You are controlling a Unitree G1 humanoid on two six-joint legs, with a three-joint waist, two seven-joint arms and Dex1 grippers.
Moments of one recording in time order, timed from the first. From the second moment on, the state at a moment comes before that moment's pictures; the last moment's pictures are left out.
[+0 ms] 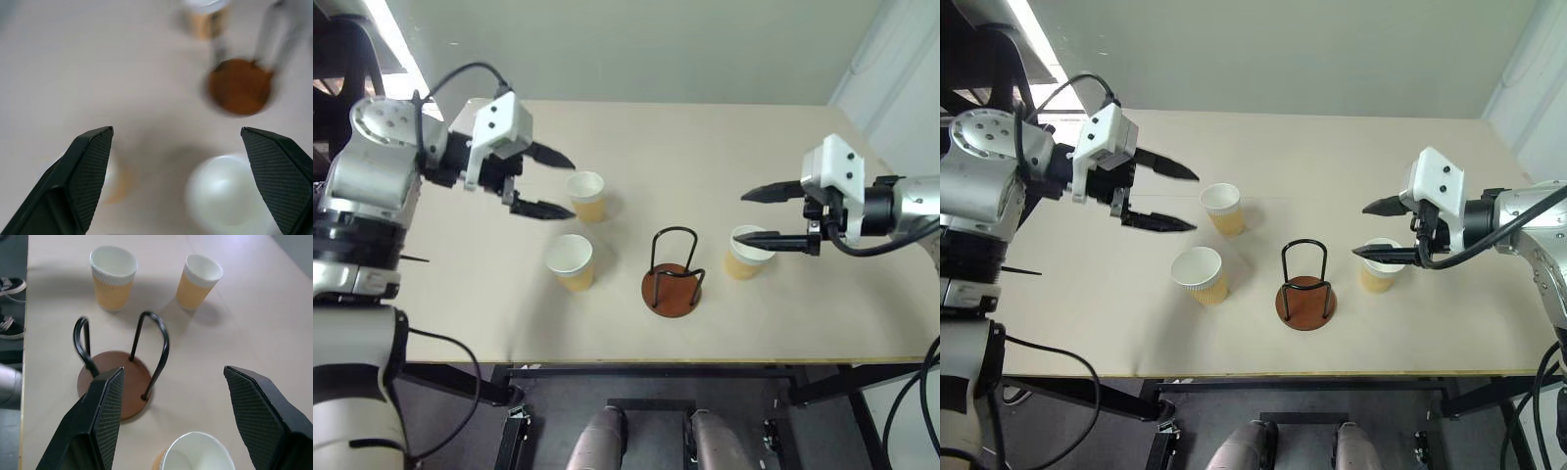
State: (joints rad) left arm -1.18 0.90 -0.27 0.58 -0.18 0.02 -1.40; right arm -0.72 -0.98 0.00 -0.33 0.49 0.72 1.14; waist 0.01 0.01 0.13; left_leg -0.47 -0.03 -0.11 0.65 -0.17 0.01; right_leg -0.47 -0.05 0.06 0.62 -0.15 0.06
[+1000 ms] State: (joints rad) left arm -1.33 0.72 -0.37 1.07 0.36 -0.51 -1.17; right arm -0.84 -0.99 0.00 -0.31 0.57 0.75 1.14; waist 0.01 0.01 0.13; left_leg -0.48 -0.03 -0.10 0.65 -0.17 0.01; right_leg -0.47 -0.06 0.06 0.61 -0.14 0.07
